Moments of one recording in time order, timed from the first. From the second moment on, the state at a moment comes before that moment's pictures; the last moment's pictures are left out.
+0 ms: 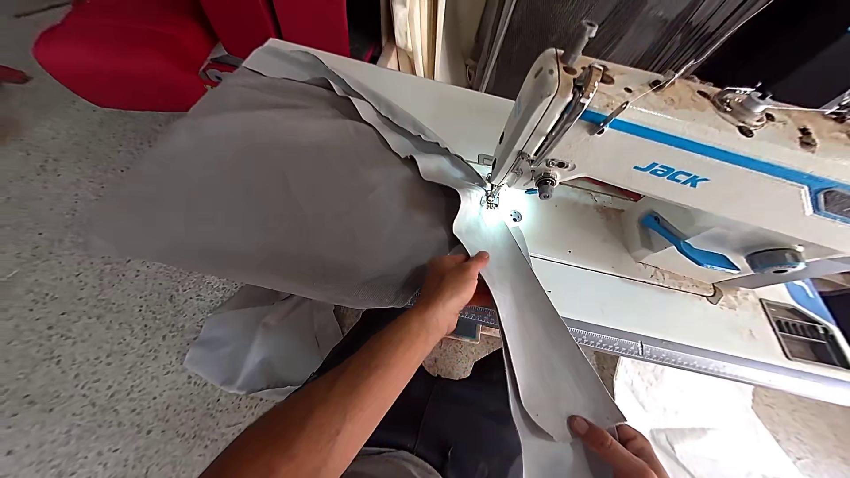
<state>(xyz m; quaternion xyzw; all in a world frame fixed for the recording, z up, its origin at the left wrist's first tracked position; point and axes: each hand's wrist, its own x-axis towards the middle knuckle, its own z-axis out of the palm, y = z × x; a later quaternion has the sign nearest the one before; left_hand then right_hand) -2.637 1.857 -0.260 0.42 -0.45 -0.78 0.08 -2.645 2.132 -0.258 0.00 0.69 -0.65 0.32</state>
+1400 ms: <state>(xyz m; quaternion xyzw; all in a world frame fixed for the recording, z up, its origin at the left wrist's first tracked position) -2.668 1.819 -0.241 0.48 -0.53 -0.68 0.12 -2.661 2.155 -0.311 0.04 0.60 -0.74 0.30</state>
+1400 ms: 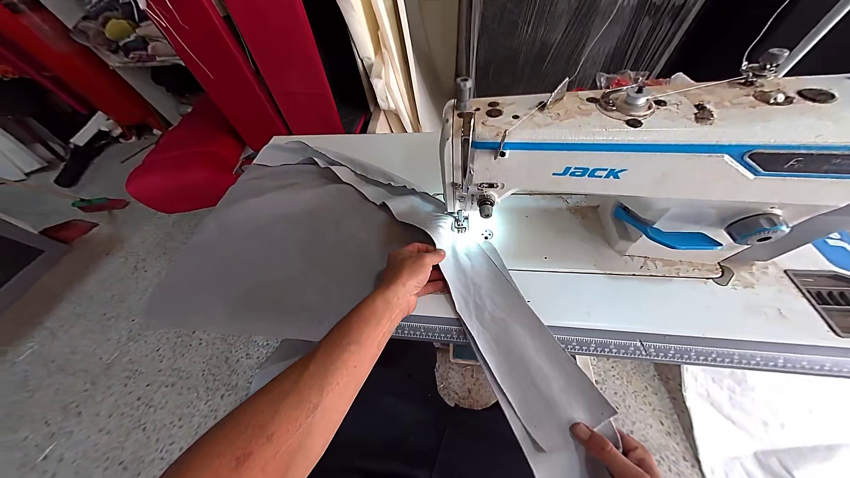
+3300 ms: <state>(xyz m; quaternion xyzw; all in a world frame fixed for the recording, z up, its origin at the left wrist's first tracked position) -2.579 1.968 -0.319 -0.12 -0.93 -0.23 0.27 -2.679 2.149 -0.305 0.13 0.49 -0.77 0.38</state>
